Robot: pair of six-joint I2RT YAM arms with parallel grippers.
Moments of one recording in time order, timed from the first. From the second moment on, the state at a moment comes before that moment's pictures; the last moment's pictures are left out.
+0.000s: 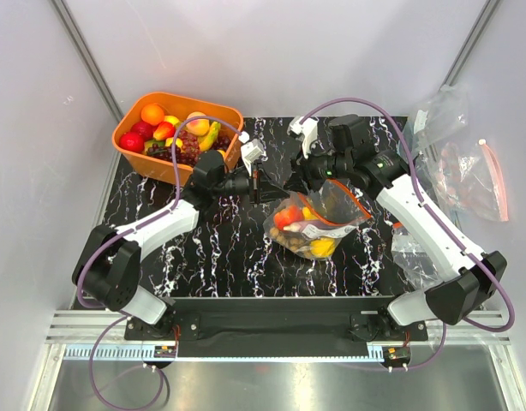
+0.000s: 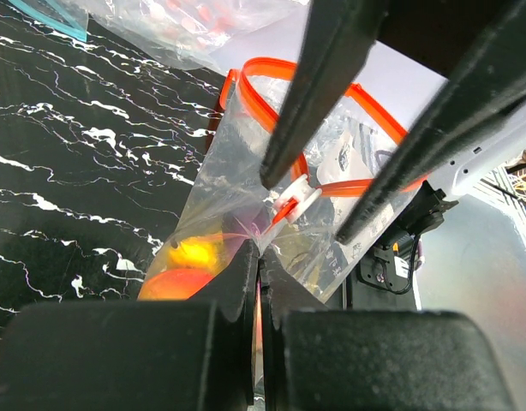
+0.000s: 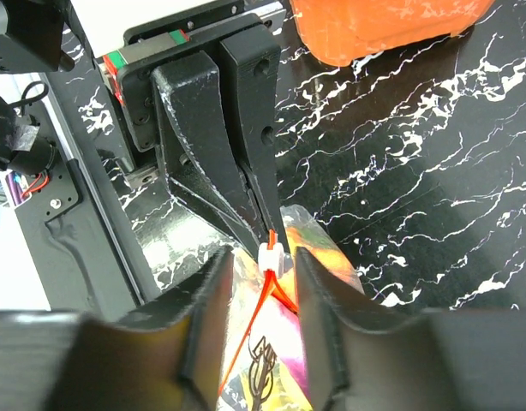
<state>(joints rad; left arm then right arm) -0.54 1.50 0.95 0.50 0.93 -0.39 0.56 1.43 1.53 -0.71 -0.52 -0.14</state>
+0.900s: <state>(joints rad) -0.54 1.44 0.95 0.59 0.96 -0.47 0.56 1.42 1.55 -0.70 -0.55 -0.07</state>
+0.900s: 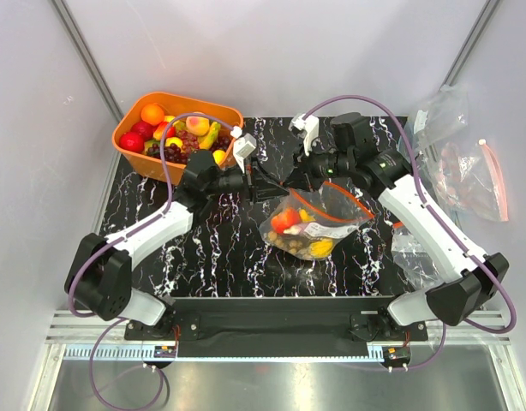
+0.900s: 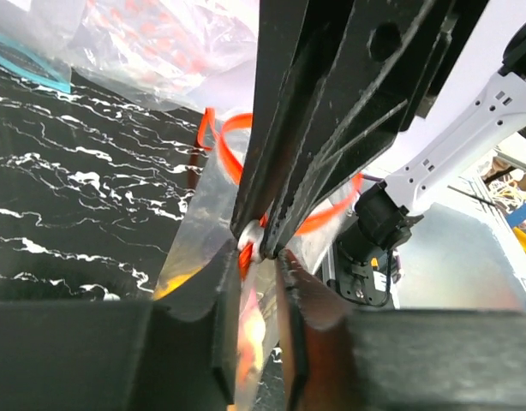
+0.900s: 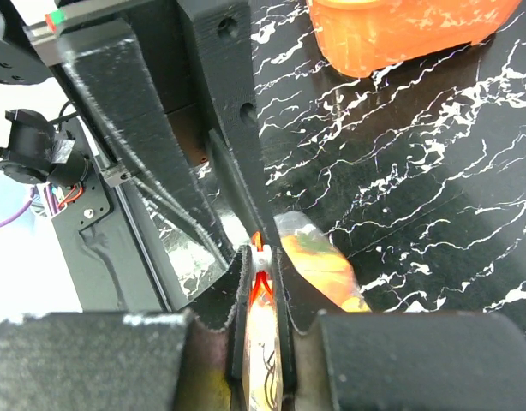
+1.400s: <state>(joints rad) -0.54 1.46 0.95 0.60 0.98 -0.47 0.56 1.41 1.55 -0.70 -0.54 -0.07</state>
